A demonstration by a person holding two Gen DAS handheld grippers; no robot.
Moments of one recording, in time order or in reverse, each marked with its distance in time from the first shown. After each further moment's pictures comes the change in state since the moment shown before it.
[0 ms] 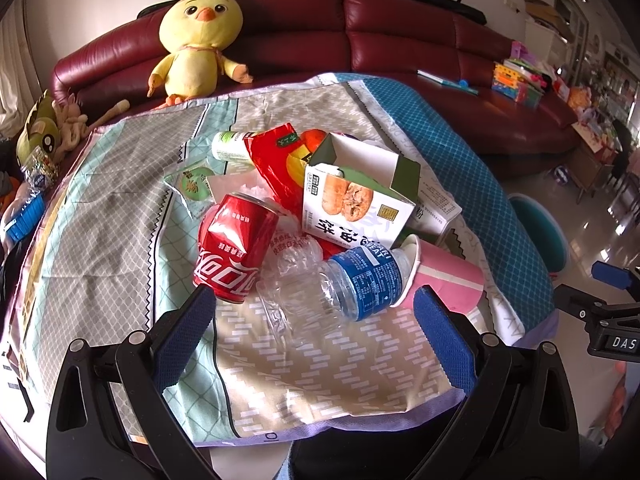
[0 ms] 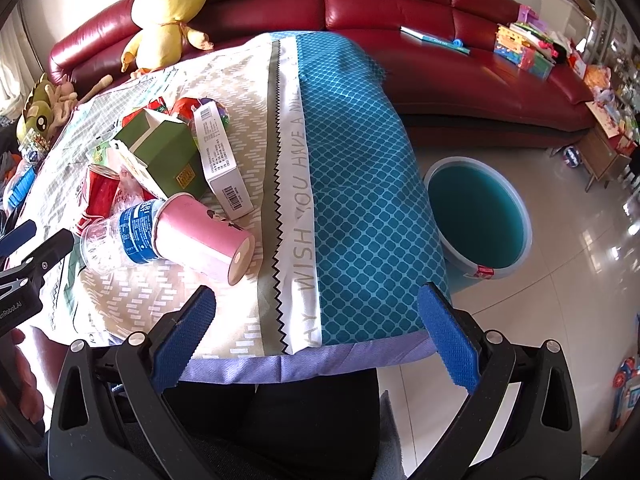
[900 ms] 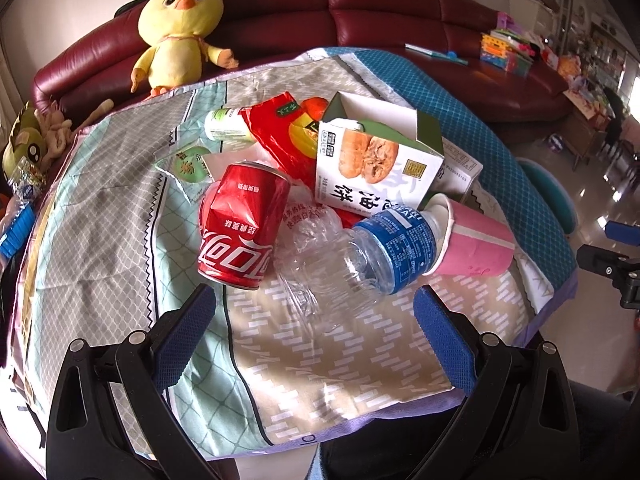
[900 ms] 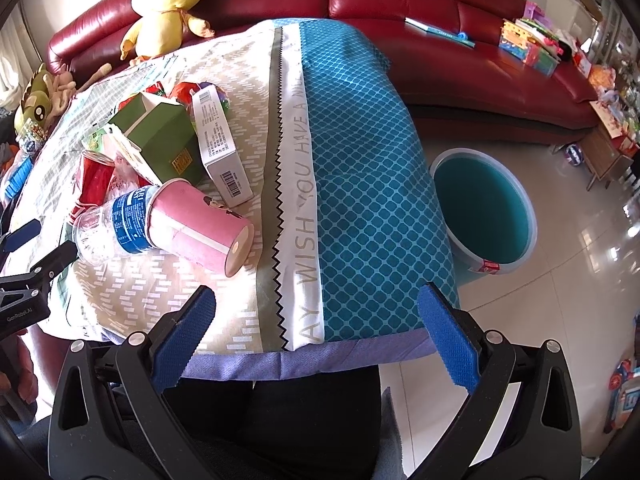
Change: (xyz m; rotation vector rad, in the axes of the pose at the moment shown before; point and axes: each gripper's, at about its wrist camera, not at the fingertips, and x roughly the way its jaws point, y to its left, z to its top) left arm 0.032 0.021 -0.016 0.106 0.070 -0.026; right arm 0.015 0.003 -0.002 -0.015 0.040 -0.007
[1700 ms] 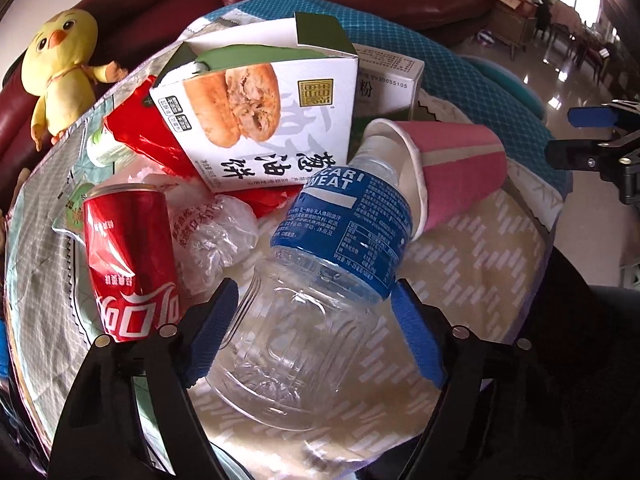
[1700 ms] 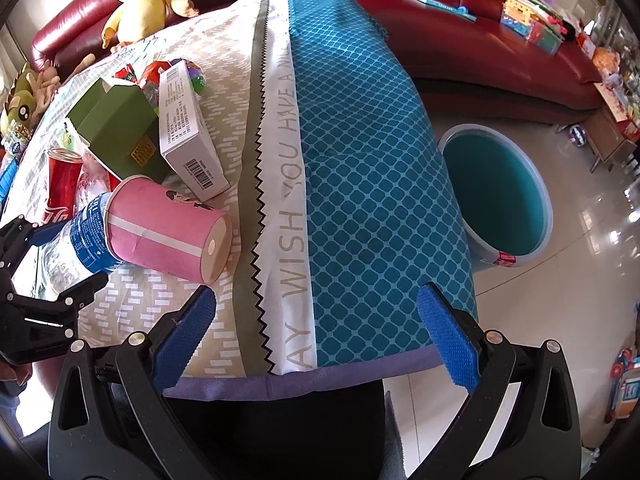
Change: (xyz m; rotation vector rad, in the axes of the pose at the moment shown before) left arm 0.071 -0.033 0.006 0.356 0.166 -0.170; right arm 0.048 -0.007 0.012 0.031 0.090 0.000
